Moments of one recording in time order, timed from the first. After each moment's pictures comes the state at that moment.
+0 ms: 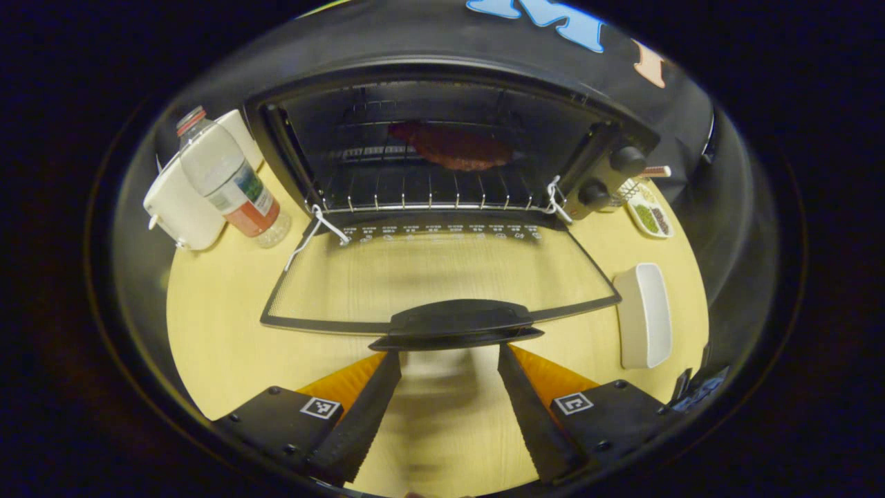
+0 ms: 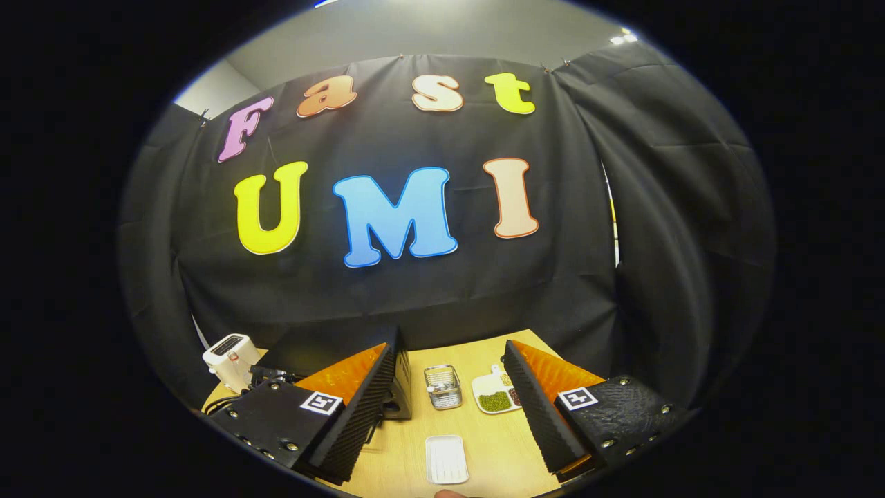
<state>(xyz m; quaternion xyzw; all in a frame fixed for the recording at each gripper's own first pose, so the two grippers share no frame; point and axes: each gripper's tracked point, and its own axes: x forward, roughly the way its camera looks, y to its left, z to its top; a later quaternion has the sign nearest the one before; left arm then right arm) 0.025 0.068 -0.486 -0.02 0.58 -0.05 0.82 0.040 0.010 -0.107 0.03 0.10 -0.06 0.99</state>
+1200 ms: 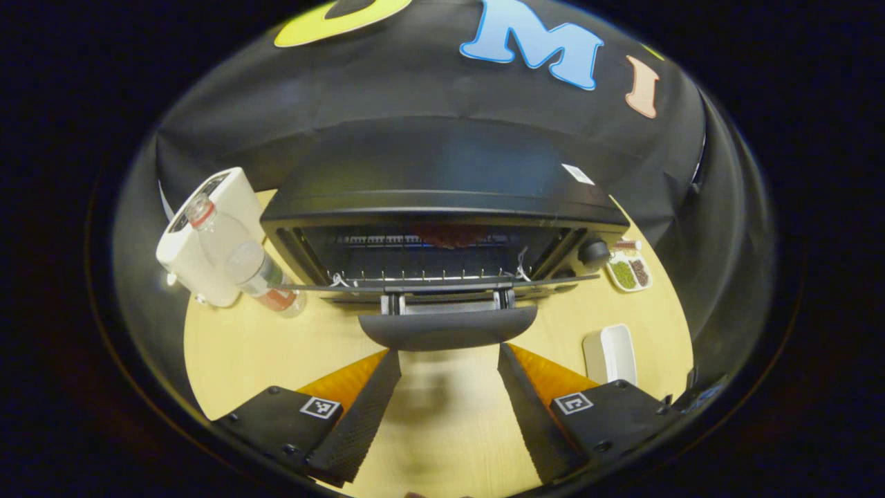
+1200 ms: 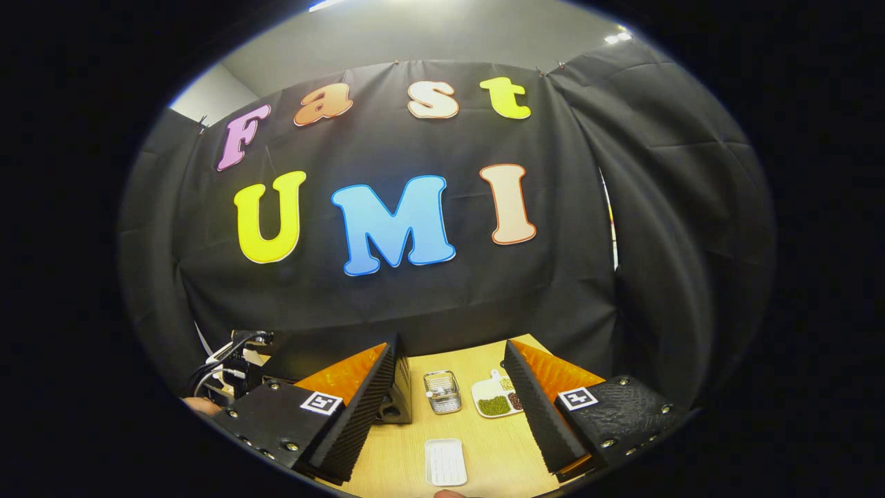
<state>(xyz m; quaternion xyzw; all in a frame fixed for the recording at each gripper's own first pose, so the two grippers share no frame) 0.071 0.065 -0.427 -0.02 0.50 -0.05 0.86 0.036 -0.006 -0.098 0.04 0.09 -0.06 0.99</state>
